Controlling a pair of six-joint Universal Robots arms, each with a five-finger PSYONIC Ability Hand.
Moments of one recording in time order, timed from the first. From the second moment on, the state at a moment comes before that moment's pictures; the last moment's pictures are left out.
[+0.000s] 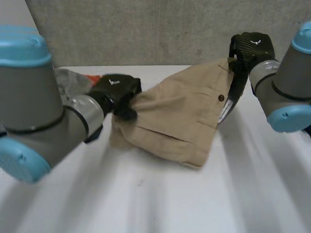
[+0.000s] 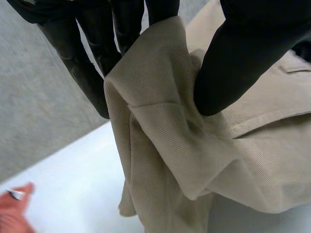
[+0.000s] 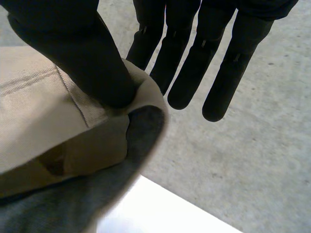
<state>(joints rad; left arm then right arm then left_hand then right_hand) 4.17 -1.93 -1.25 2.94 -1.46 3.27 1.91 -0.97 0.98 -0.08 1.57 3.00 1.17 1.20 1.18 1.19 0.96 1.09 1.18 1.19 1.20 0.99</state>
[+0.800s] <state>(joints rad) 4.51 -1.85 -1.72 3.19 -1.19 3.28 2.20 -1.36 1.83 -0.01 1.64 2.81 0.22 0.23 0.22 0.23 0.05 0.27 0.28 0.28 0.28 0.11</state>
